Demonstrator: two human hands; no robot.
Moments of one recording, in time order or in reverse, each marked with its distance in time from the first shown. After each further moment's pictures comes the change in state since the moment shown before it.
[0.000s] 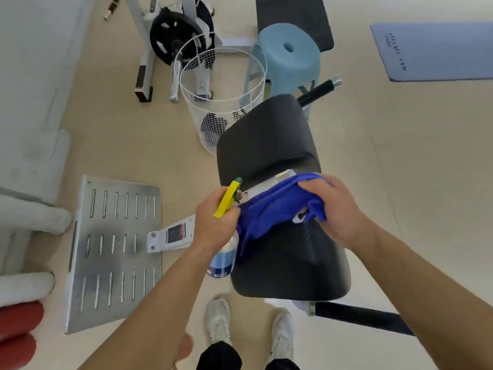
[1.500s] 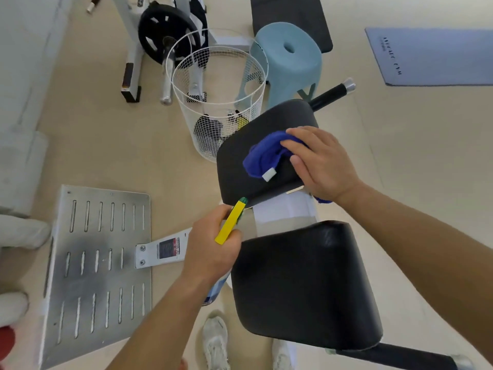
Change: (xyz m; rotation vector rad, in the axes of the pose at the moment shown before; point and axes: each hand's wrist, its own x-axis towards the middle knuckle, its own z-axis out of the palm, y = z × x) left_hand 0.026 -0.028 -0.009 0.105 -0.080 0.110; right_hand 0.154 0.031 -0.045 -1.510 0.162 -0.896
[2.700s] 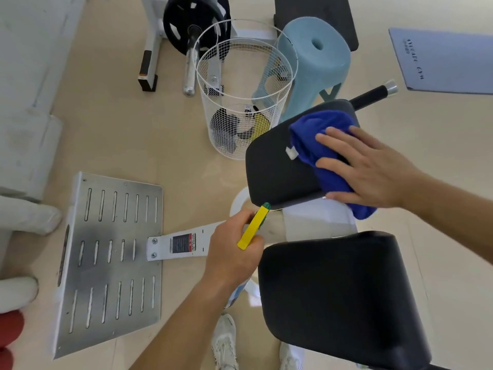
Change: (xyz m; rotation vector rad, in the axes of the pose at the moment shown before) left_hand 0.003 -0.030 -0.018 -0.133 -0.028 -0.017; right_hand 0.017 -0.001 -0.029 -0.388 -0.475 -0.351
